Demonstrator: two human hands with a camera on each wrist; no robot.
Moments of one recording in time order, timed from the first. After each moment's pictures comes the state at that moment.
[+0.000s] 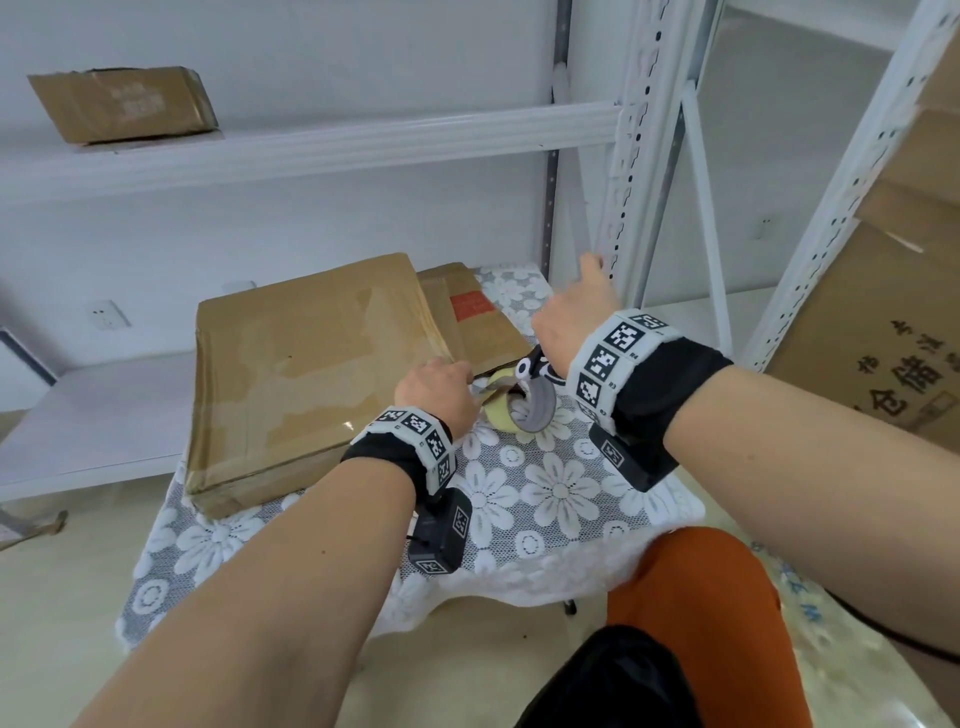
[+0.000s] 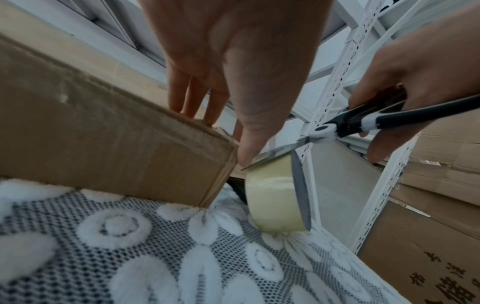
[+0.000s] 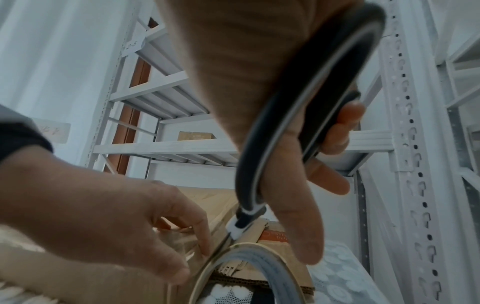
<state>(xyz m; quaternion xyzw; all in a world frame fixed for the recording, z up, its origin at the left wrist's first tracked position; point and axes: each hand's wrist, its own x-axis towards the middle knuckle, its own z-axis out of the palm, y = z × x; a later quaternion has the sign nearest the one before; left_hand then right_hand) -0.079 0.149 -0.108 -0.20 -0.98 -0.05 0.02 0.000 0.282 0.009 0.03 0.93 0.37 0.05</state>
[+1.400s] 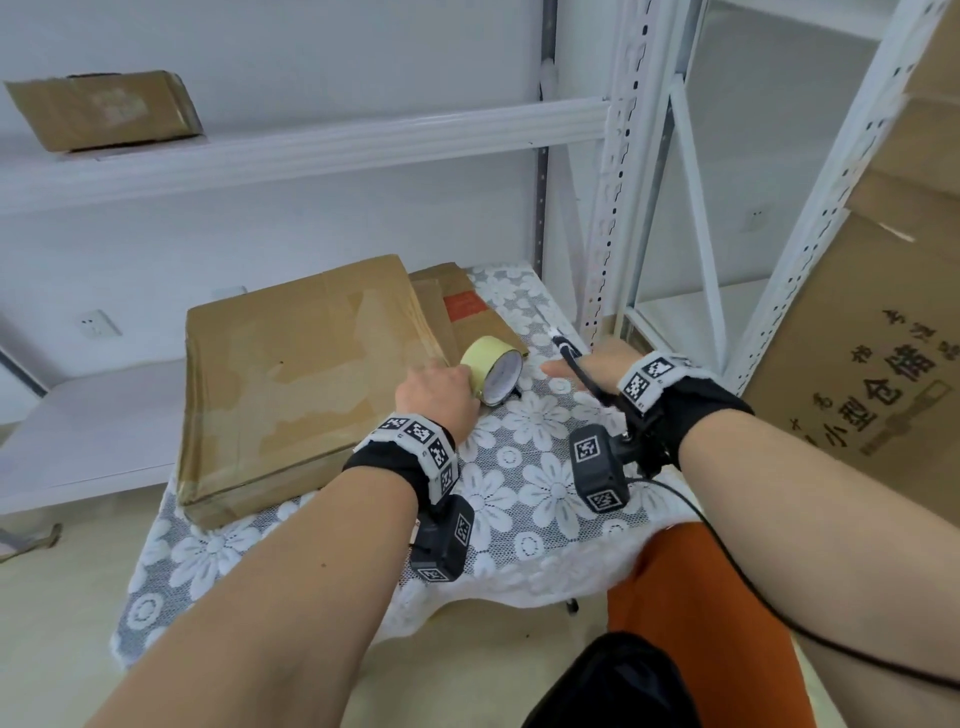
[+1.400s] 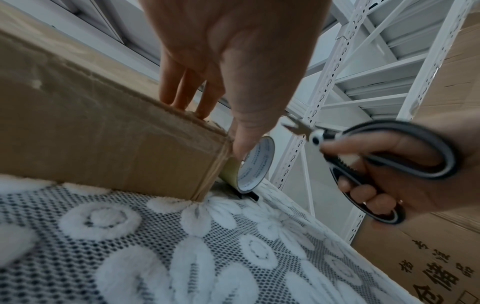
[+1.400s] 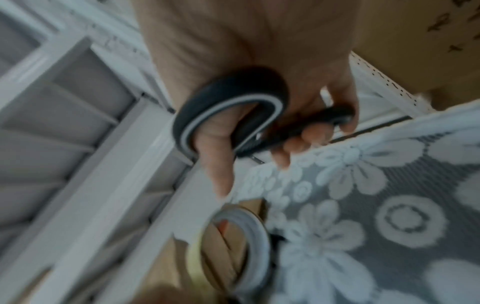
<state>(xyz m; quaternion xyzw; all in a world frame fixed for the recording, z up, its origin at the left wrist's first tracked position) -0.069 0.155 -0.103 -0.21 -0.98 -0.02 0.03 -0.017 0.349 -0.073 0.29 0.89 -0.34 0.09</state>
